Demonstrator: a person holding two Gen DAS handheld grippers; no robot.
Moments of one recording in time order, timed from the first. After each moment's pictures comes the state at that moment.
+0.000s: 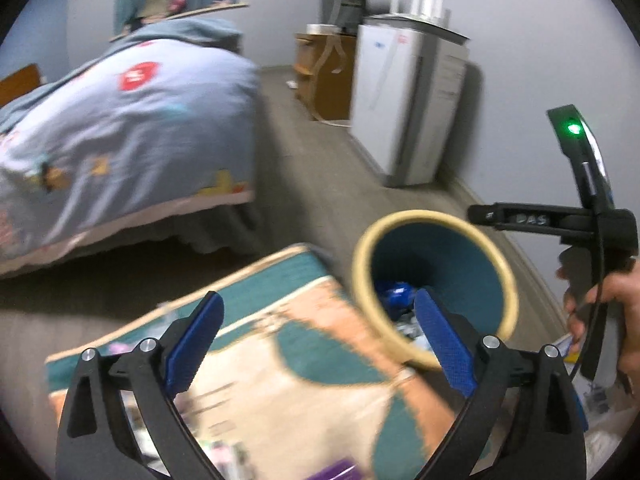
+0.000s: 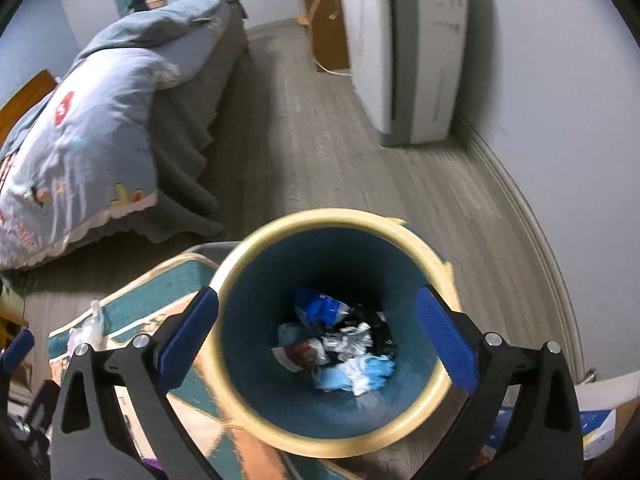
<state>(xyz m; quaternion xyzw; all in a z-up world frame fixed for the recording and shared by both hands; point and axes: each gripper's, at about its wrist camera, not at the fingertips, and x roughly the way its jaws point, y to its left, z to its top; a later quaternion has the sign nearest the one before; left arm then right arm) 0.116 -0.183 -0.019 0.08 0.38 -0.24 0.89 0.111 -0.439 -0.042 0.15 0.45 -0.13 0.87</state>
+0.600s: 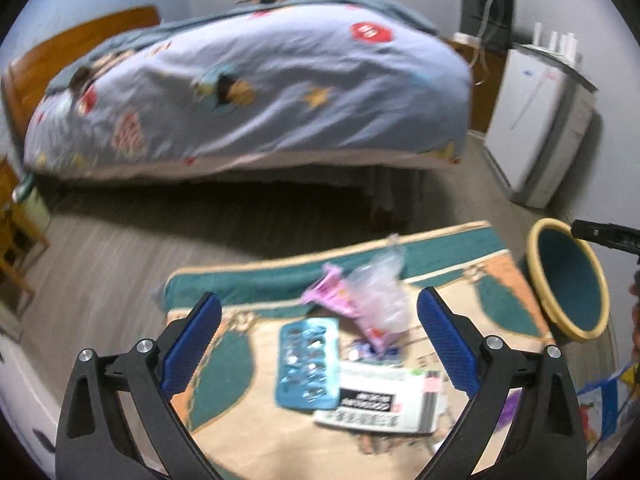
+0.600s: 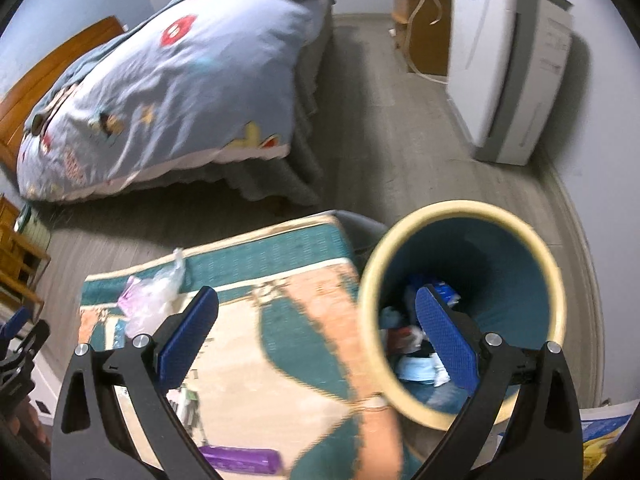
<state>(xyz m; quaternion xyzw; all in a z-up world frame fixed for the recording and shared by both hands) 0.118 0.030 -0.040 0.03 0.41 -0.05 0.91 0.138 -0.290 -0.044 0.10 0.47 -0.02 0.88</state>
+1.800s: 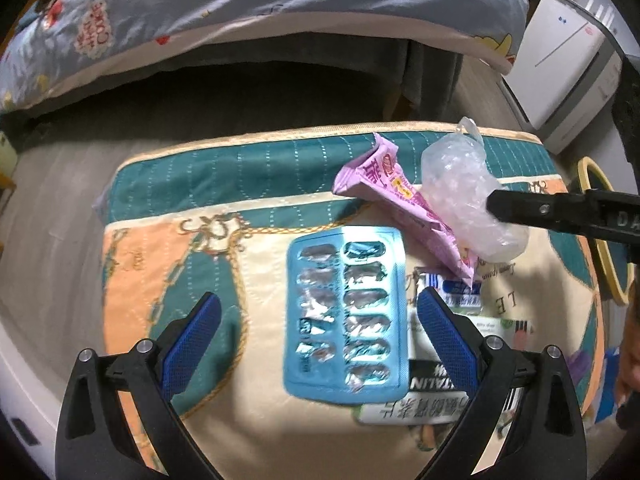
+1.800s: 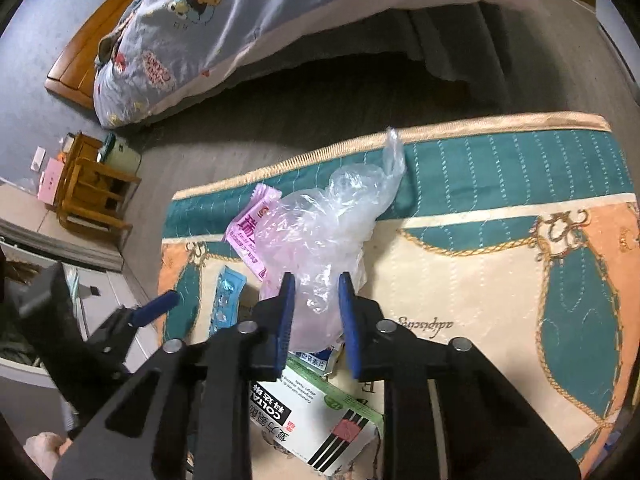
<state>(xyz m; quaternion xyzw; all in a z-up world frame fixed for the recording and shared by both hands) 0.158 0.059 -0.164 0.00 0.55 -0.08 0.83 0.199 -0.140 -0.146 0.17 0.58 0.19 0.77</state>
